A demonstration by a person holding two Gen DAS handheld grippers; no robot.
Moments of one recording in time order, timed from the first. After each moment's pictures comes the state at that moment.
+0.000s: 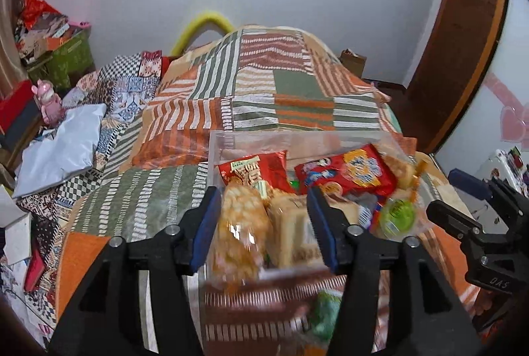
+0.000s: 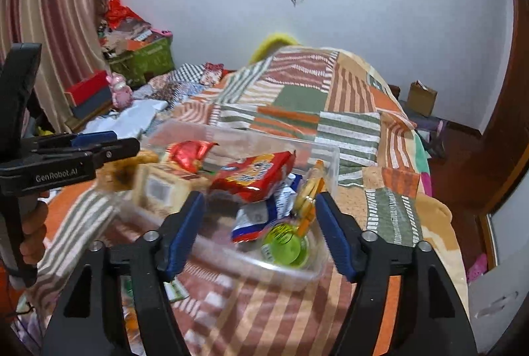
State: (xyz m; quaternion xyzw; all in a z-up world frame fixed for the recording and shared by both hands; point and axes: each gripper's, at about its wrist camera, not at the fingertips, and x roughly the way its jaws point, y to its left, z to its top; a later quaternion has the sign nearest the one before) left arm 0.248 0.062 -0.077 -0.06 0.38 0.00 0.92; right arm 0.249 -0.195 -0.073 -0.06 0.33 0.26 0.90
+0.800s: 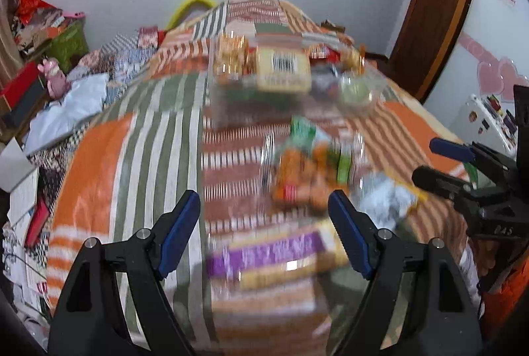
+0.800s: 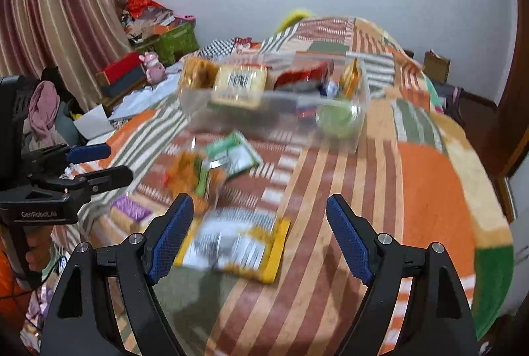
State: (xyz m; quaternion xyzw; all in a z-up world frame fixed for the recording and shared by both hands) left arm 0.077 0.038 -0.121 -0.04 0.42 -0.03 0.90; right arm 0.131 -0.214 -0.122 -0.03 0.38 0.30 0.87
